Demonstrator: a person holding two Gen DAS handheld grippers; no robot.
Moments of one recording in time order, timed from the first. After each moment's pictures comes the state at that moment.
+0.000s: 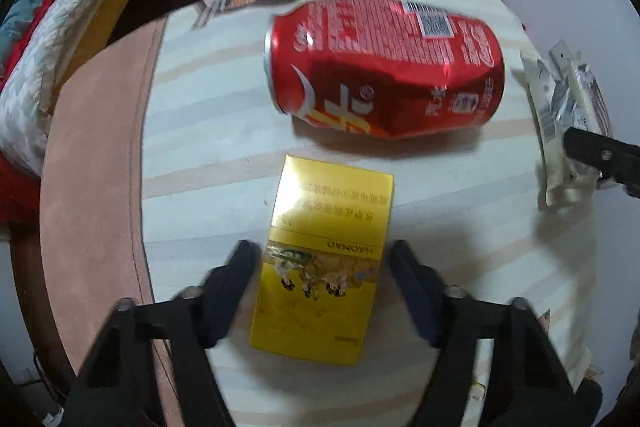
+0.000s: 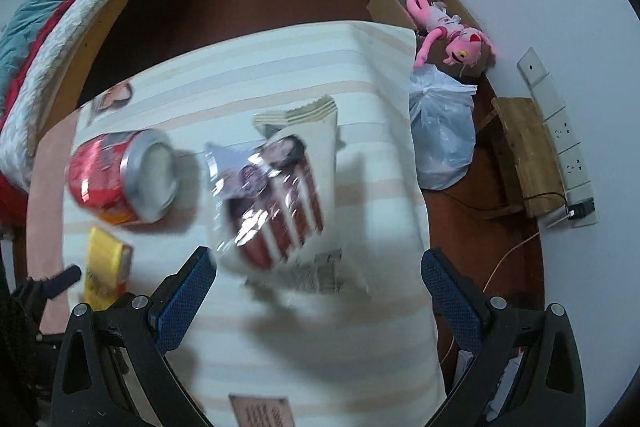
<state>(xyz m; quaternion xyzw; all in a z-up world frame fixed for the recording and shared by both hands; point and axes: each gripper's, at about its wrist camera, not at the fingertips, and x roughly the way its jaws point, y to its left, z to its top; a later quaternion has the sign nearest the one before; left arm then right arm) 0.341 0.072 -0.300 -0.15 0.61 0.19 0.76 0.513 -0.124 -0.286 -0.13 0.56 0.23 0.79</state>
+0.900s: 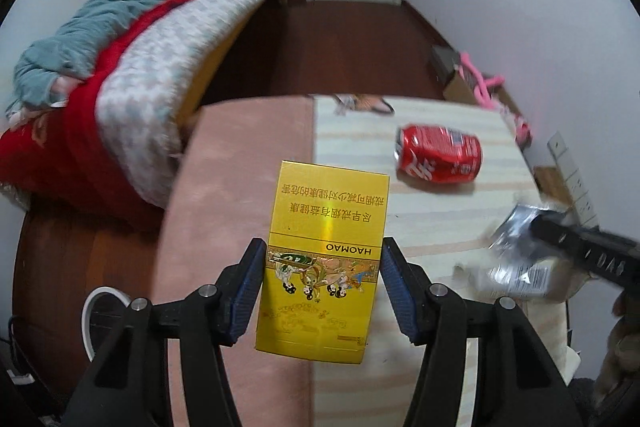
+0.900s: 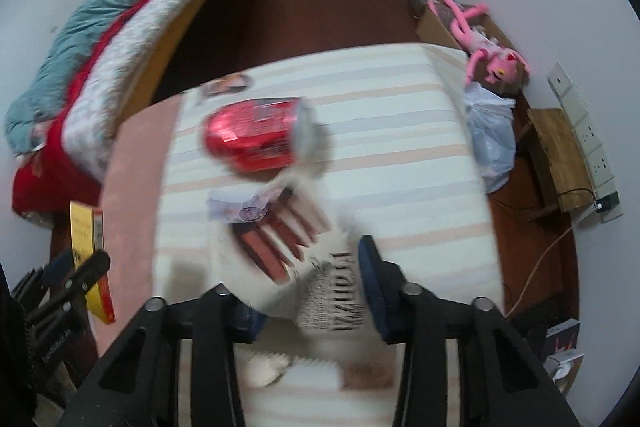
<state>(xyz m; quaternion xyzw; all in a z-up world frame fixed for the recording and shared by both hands) 0.184 0.092 -0.162 -0.16 0.45 0.28 0.83 0.380 -0.122 -0.222 -0.08 0.51 0.32 0.79</state>
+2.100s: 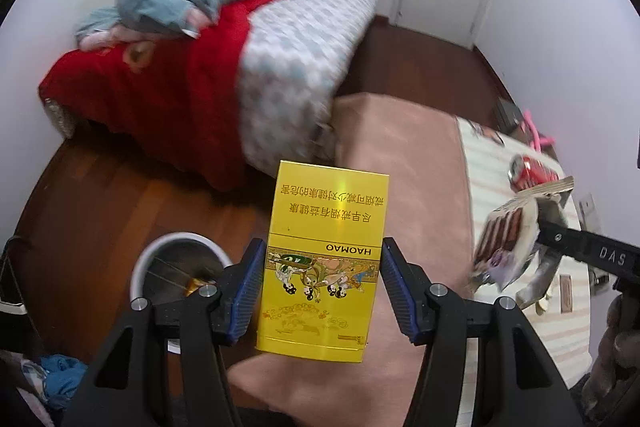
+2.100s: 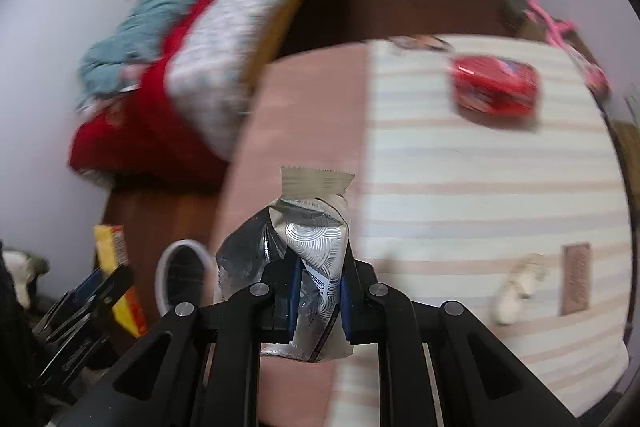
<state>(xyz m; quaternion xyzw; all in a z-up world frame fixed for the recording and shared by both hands) -0.032 0.188 -0.146 -0.23 0.39 0.38 0.81 0.185 0.003 -0.208 -0.08 0.50 0.44 0.74</state>
